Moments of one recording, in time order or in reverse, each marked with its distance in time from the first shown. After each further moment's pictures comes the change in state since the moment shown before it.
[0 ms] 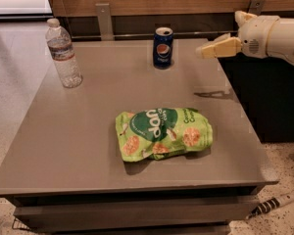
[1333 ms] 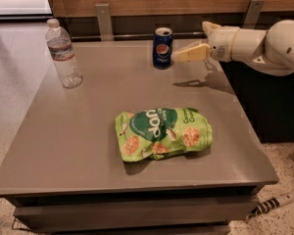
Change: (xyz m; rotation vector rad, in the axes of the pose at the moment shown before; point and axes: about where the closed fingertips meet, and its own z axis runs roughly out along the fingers) arm 0.023 0.012 0.088 -0.144 -0.081 0.053
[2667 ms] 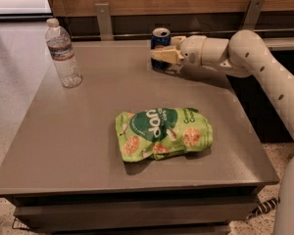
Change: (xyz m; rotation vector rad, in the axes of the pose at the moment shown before) arm 0.025 0.025 0.091 -0.158 -0.050 0.032
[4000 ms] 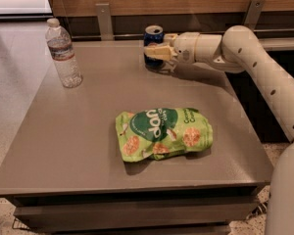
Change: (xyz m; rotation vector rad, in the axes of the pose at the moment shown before) arm -0.010 0.008 0.017 -0.039 0.002 -0.004
